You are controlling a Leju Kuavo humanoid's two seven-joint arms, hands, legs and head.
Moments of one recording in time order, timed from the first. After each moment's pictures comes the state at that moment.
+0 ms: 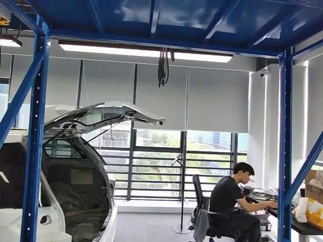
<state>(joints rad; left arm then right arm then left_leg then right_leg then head) -0.07 -0.11 1.29 -0.24 -1.16 -0.08 -0.32 -0.03 -0.20 0.28 -1.97 0.35 0.08 -0.41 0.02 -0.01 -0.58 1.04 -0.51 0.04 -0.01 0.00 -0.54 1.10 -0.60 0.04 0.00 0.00</state>
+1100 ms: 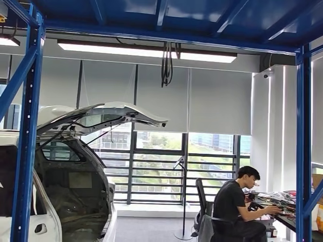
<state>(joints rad) -0.07 -0.11 1.29 -0.23 -1.15 -0.08 -0.33 0.09 -0.14 0.07 -2.01 0.57 -0.07 -0.34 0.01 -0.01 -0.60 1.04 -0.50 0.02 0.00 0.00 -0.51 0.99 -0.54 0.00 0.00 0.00</state>
